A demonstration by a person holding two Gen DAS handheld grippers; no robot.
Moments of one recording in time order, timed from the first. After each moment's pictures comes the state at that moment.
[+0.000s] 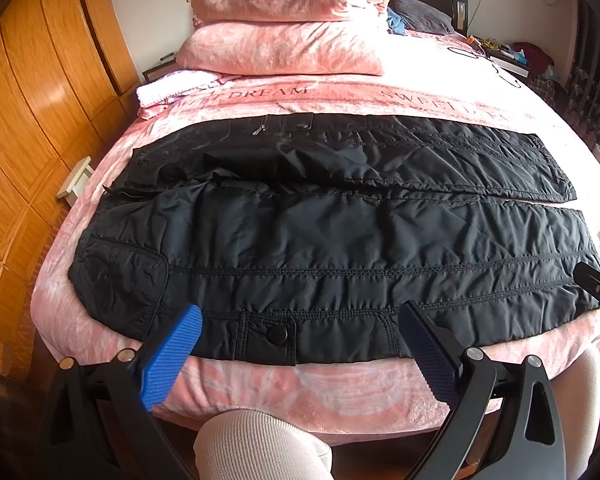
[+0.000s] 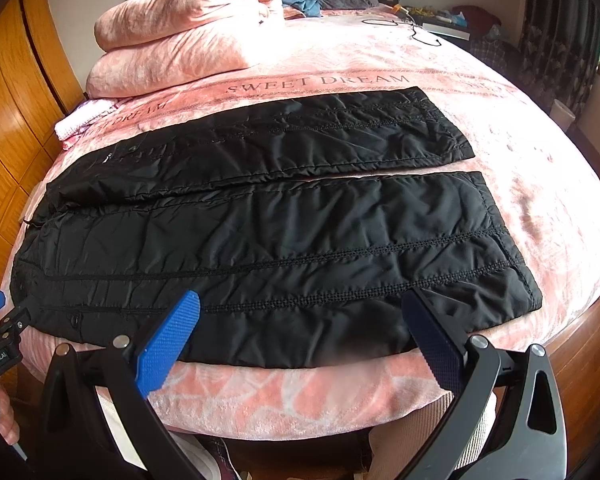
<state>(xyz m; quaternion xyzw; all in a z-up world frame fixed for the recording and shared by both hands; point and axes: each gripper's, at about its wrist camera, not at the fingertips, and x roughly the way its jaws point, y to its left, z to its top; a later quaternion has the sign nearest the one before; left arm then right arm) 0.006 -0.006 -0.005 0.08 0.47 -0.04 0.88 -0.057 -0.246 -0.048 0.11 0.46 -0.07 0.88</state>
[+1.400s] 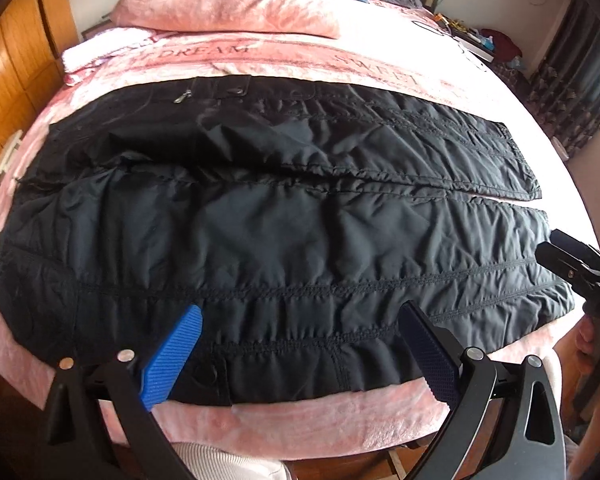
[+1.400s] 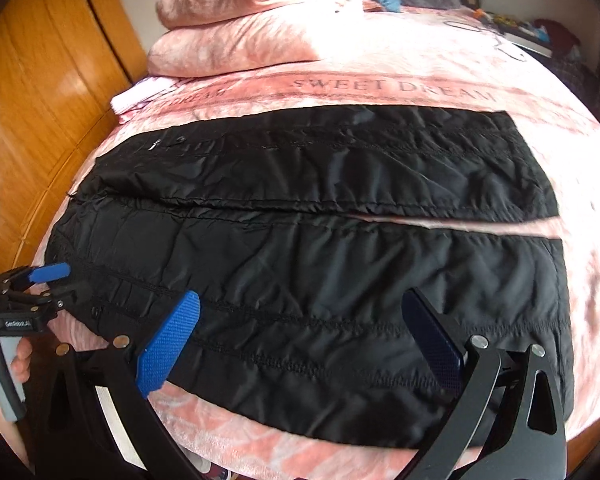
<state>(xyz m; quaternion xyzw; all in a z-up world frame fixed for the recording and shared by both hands) 0.083 -0.021 -0.037 0.02 0.55 -0.16 0.82 0.026 -0.269 -0.055 0.09 0.47 0.11 0.87</state>
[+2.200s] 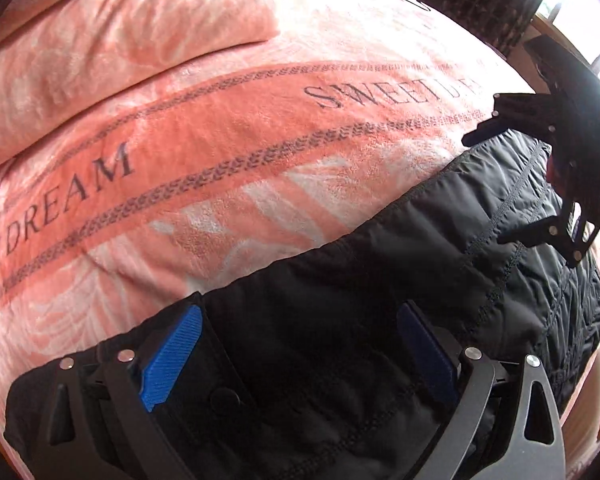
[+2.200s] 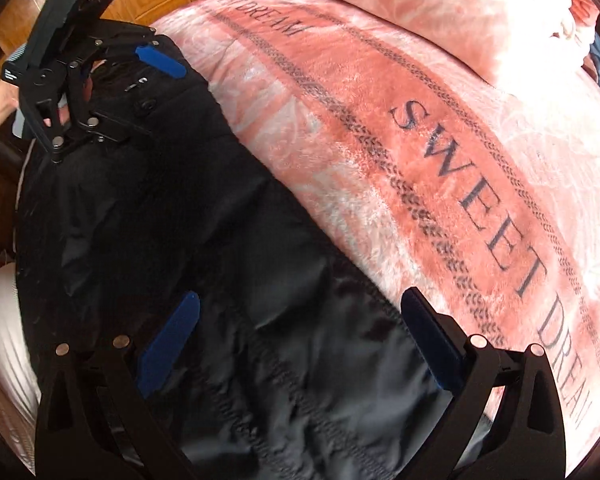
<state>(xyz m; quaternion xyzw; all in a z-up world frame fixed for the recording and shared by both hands) 0.386 -0.092 -0.097 0.18 0.55 -0.33 0.74 0.331 -0.242 -0.117 -0.17 0.53 0.34 0.75</state>
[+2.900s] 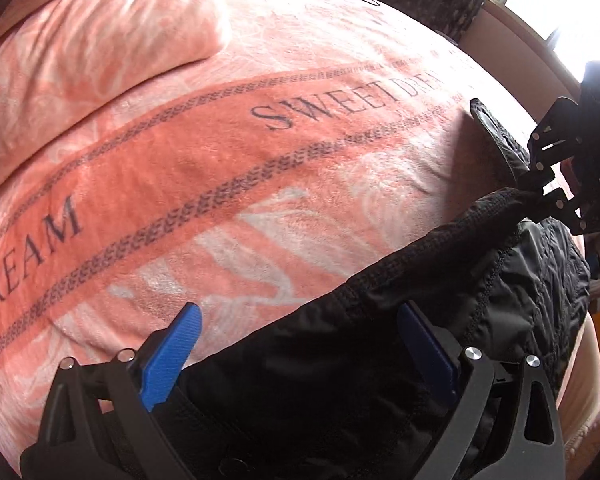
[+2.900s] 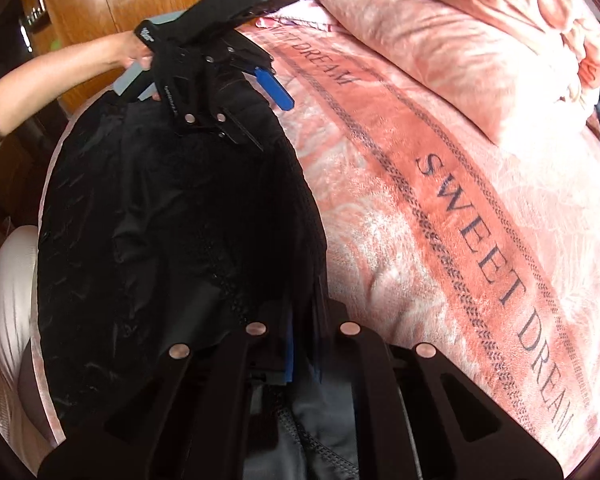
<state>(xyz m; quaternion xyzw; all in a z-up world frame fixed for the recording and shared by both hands) 0.403 -0.114 -0.100 0.18 0.53 -0.42 0.71 0.251 -0.273 -0.063 -0.20 0.44 0.40 0.78</state>
